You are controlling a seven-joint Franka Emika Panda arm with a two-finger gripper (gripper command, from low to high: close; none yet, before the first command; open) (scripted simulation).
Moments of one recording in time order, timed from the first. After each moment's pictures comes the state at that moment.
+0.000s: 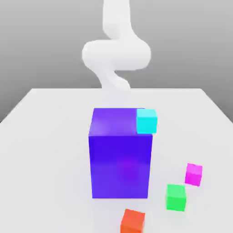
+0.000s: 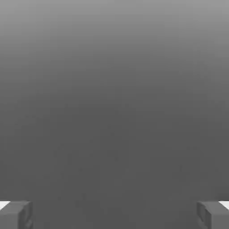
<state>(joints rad) 0.06 -0.71 0.00 -2.35 0.02 2.35 0.73</state>
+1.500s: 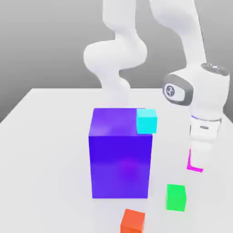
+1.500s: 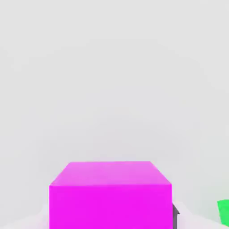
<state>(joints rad) 0.51 0.08 0.13 -2.74 -0.05 2.81 0.16</state>
